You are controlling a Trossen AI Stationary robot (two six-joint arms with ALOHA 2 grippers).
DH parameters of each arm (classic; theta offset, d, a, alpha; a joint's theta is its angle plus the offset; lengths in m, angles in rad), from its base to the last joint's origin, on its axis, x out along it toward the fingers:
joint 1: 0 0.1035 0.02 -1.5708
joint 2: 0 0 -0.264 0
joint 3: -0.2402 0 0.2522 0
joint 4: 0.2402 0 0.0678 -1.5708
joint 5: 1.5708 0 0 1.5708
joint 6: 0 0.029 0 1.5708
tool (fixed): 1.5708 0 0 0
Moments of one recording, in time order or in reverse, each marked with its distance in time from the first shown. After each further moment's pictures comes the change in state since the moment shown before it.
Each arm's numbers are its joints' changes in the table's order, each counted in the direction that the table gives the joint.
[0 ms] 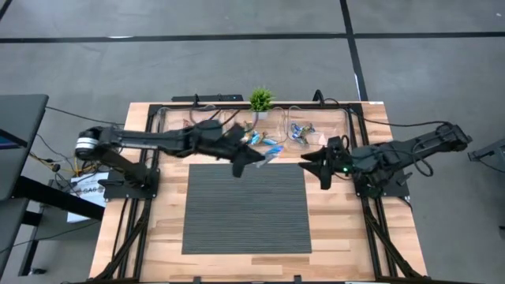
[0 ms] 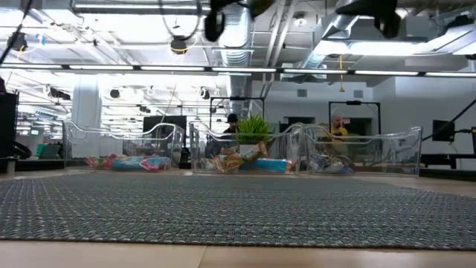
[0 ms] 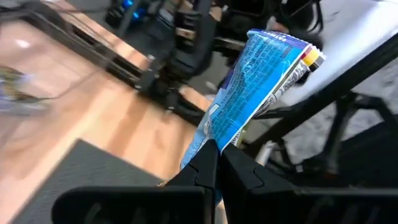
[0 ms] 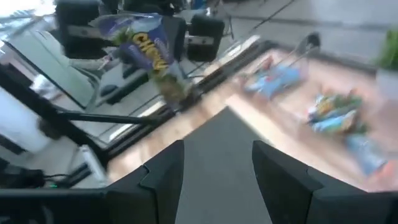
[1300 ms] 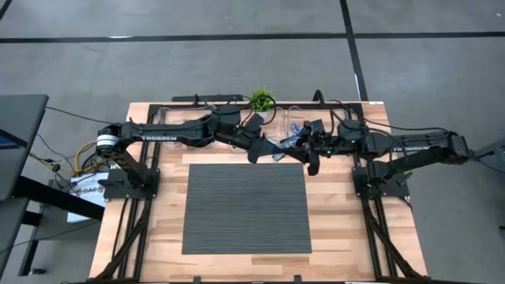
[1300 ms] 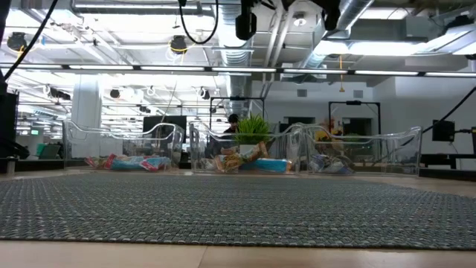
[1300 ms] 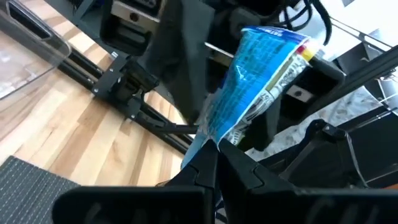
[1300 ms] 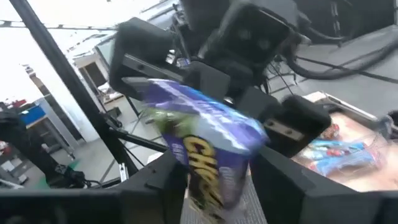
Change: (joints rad) left arm 0.085 0.209 -0.234 -0.045 0.225 -0.159; right arm -0.360 0.187 -0.046 -0.417 -0.539 -0.297
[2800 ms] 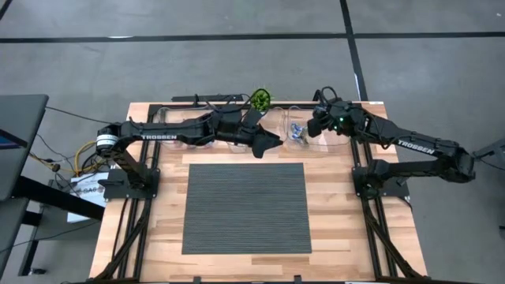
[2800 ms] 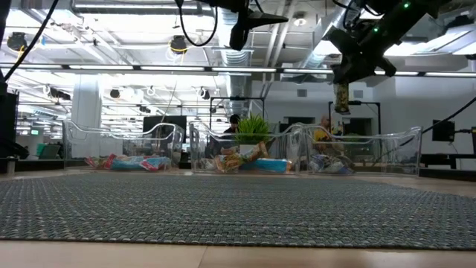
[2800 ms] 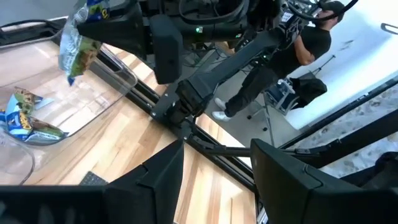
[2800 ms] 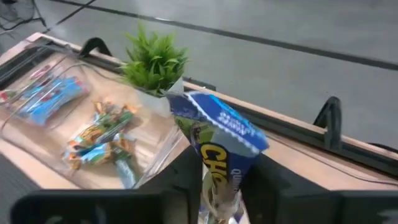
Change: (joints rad) left arm 0.019 -0.001 0.000 0.061 -0.197 0.097; right arm -0.416 -0.071 -0.010 0.688 0.454 0.055
